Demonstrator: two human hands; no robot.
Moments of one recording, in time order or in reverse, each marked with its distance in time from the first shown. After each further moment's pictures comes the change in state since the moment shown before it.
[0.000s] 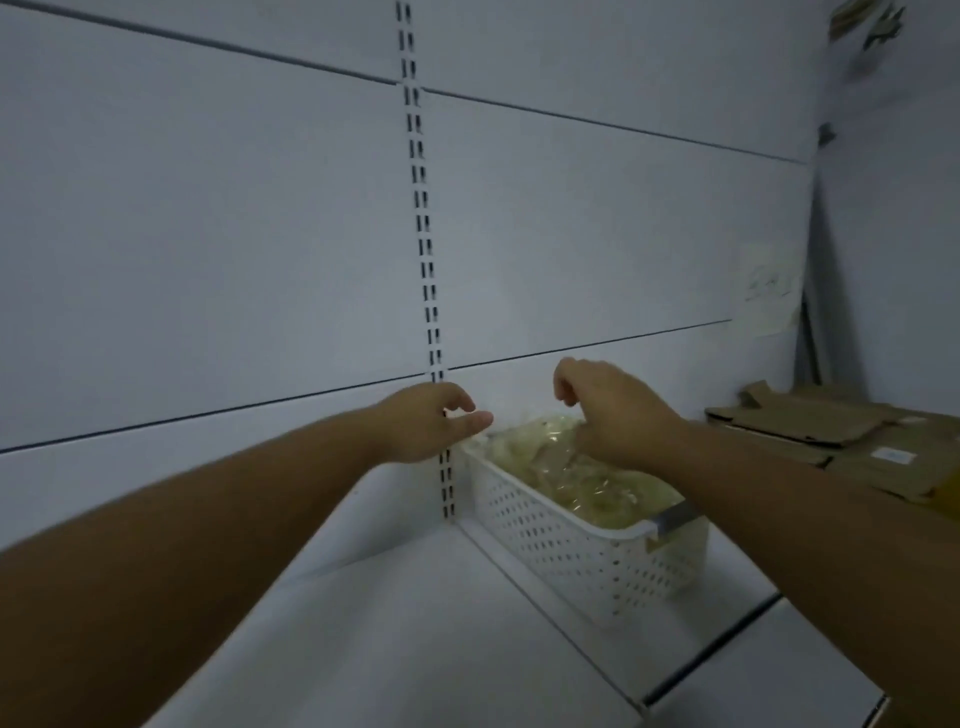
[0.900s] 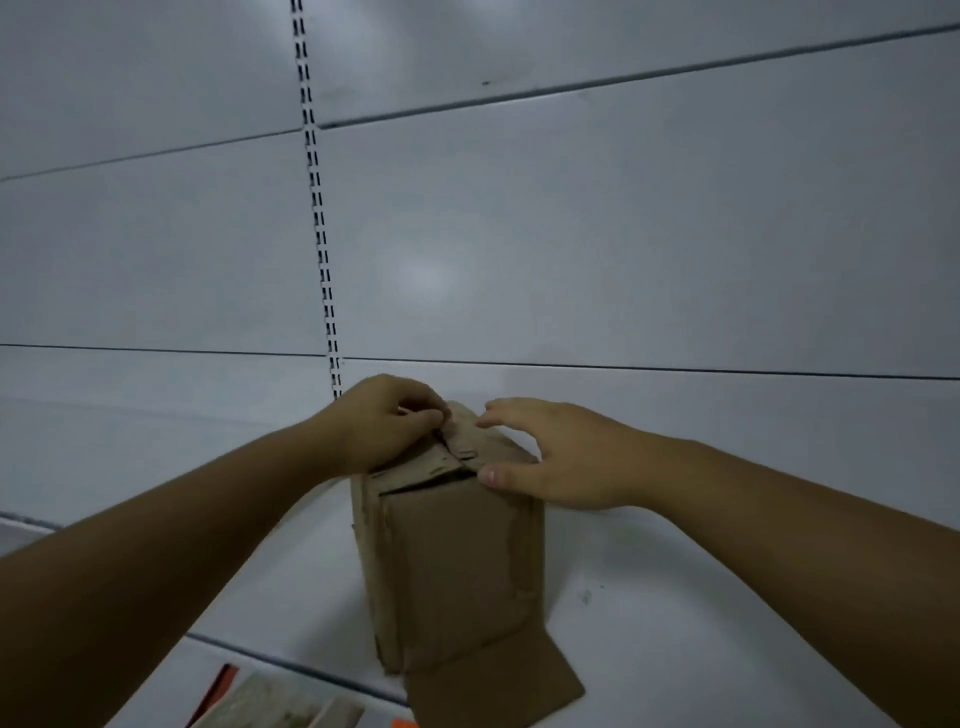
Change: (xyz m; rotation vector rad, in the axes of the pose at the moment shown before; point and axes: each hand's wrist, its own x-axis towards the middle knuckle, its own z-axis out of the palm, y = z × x) left_hand -0.536 -0.223 -0.224 0.125 0.401 -0.693; right_hand -0.075 -0.571 0.035 0.552 -0.503 -0.935
